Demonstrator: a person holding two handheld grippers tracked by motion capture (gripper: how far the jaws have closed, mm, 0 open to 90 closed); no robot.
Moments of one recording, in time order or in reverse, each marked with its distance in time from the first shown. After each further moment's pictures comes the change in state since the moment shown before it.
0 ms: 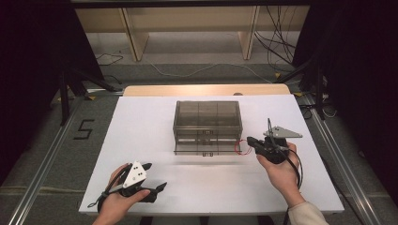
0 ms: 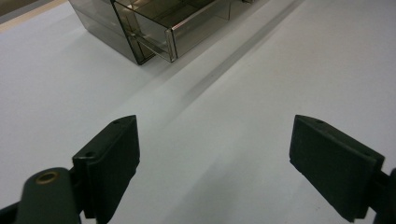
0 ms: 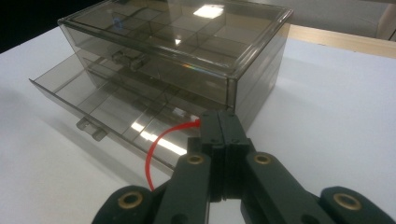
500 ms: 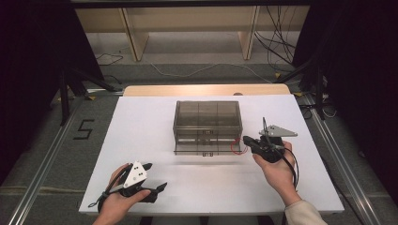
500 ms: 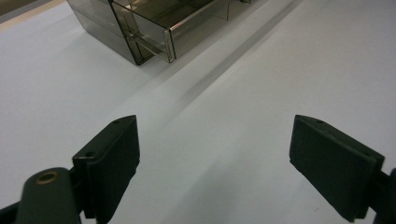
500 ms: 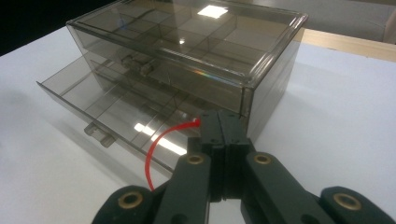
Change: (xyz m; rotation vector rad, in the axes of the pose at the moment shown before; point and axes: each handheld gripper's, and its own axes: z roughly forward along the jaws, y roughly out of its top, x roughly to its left) left arm -0.001 0.000 0.001 0.000 -0.003 0.002; right arm 0.007 0.005 0.007 0.001 0.013 -0.014
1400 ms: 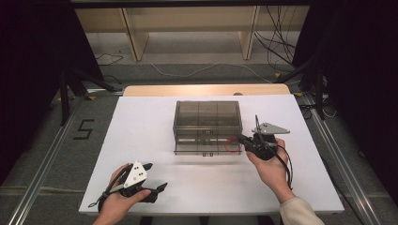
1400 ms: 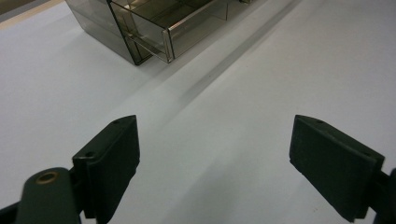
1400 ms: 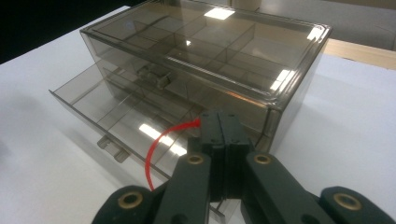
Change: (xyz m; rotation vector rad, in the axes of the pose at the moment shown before) left arm 0.000 0.000 0.000 0.002 -0.005 0.000; right arm 0.011 0.010 0.011 -0.008 0.026 -0.017
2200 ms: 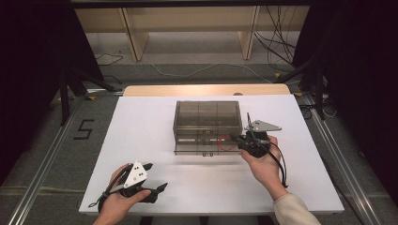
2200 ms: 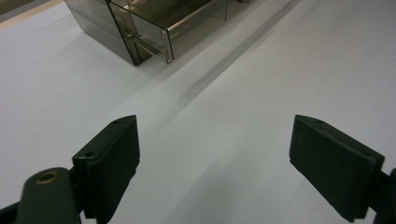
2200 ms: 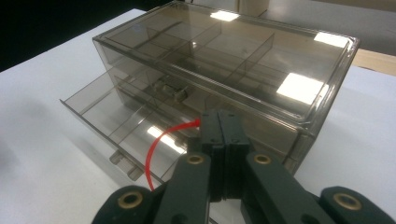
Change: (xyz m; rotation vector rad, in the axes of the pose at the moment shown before) left arm -0.001 0.000 0.000 -0.002 0.000 0.001; right arm 0.012 0.010 0.014 0.001 0.023 -0.007
